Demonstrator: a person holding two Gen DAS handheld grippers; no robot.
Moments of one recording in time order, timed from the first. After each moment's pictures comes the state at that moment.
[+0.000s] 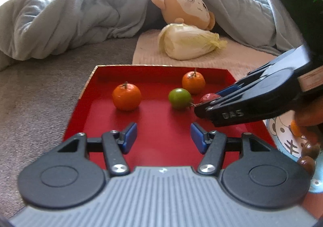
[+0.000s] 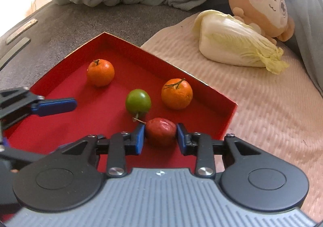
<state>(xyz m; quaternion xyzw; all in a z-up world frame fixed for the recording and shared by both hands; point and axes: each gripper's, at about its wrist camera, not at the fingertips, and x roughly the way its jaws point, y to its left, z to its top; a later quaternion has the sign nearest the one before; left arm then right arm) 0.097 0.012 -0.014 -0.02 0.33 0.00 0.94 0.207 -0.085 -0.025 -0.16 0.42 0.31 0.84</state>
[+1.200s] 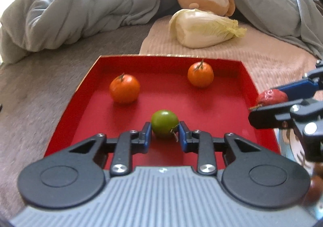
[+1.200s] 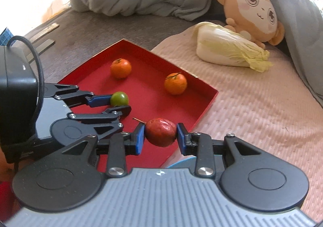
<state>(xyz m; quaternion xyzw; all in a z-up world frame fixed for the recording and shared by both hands) 0.112 -0.018 -0.016 0.00 0.38 0.09 0.92 0.162 -0.137 0.017 -0.15 0.40 0.35 0.83</state>
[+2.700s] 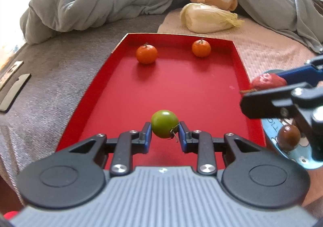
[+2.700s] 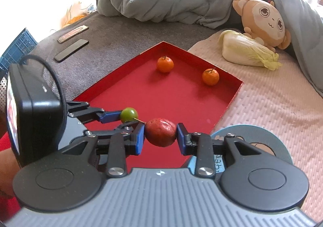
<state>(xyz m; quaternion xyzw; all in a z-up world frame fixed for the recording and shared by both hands) 0.025 -0.039 0.004 -0.02 0.39 0.13 0.91 0.065 -0.145 0.051 -0.14 0.39 0.38 0.83</state>
